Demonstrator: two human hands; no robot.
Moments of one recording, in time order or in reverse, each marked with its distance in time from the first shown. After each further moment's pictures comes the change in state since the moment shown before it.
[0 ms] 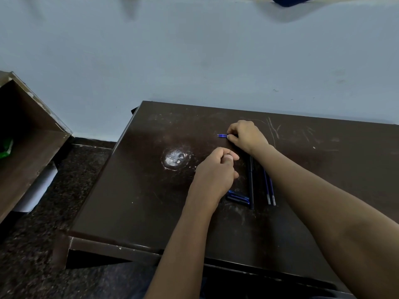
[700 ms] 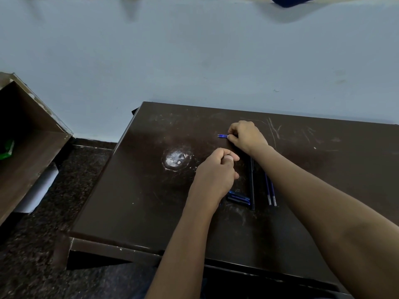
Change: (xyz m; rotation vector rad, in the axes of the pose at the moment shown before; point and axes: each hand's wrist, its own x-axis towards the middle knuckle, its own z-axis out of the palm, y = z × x) left_hand 0.001 0.000 0.000 0.018 -0.004 0.007; right_hand -0.001 -0.005 0.000 0.029 0.031 0.028
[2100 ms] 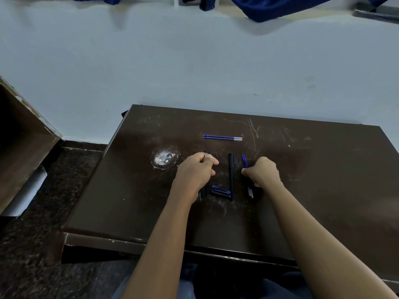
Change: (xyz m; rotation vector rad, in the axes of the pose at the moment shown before) left_hand 0.003 -0.005 0.003 0.026 0.032 -0.110; right_hand -0.116 0.021 -0.024 0.307 -0.110 0.768
